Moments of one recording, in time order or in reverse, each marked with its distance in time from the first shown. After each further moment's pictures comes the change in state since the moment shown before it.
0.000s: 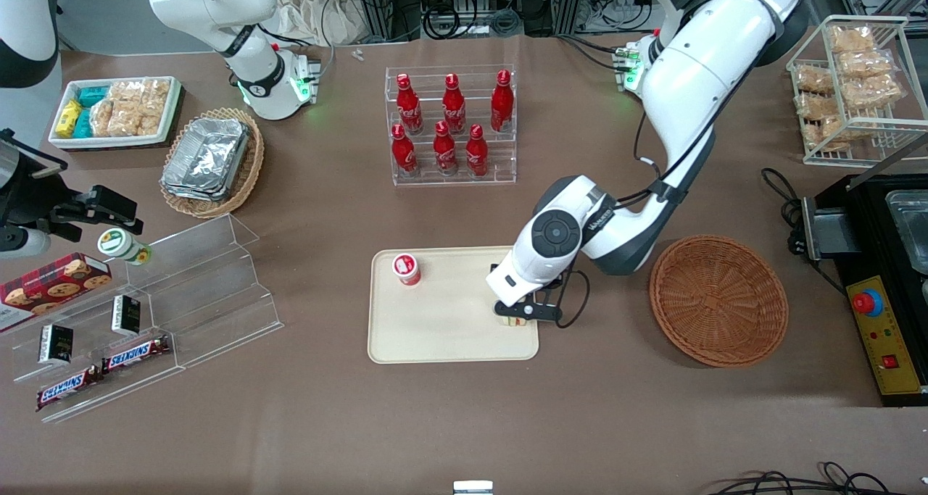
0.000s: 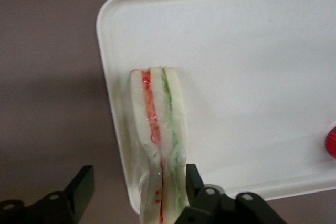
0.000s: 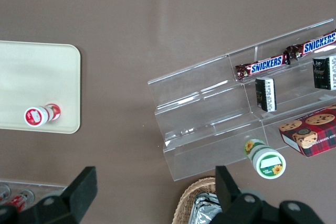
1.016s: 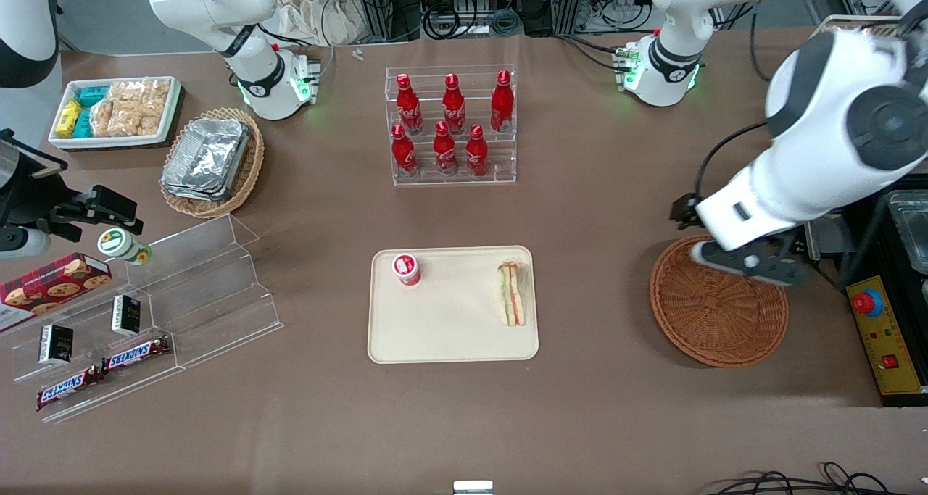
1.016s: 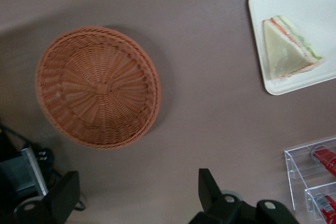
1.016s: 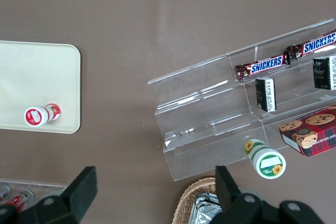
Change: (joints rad) arm 0.366 -0.509 0.022 0.022 -0.151 -0.564 0.605
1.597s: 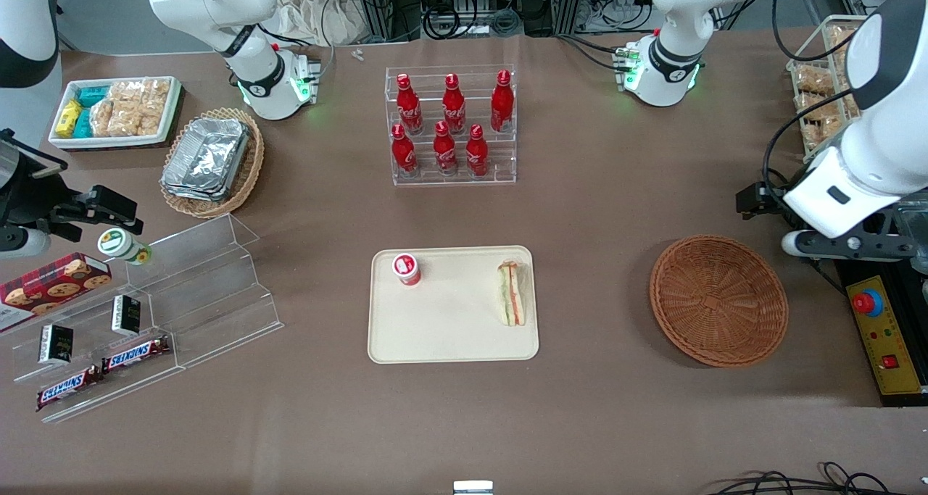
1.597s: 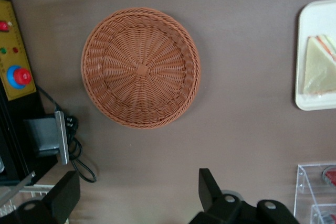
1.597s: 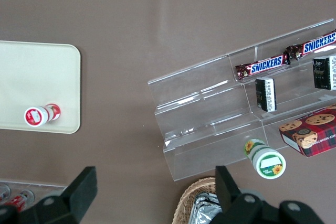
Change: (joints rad) arm 0.070 -0.054 0.051 -0.002 0.008 -0.043 -0.095
